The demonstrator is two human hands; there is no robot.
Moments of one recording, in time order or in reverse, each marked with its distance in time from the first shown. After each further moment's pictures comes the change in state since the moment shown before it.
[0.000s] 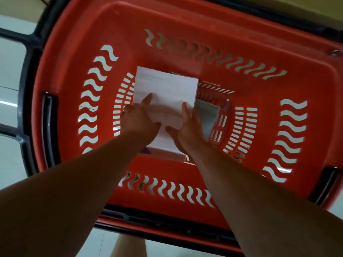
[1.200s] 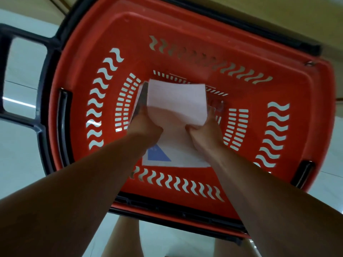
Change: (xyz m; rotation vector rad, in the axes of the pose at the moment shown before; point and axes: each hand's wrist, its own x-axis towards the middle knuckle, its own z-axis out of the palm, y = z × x) left_hand -0.040 0.032 -0.022 -0.482 -0.199 -0.195; right_hand -0.022 0.018 -0.055 0.115 0.139 0.106
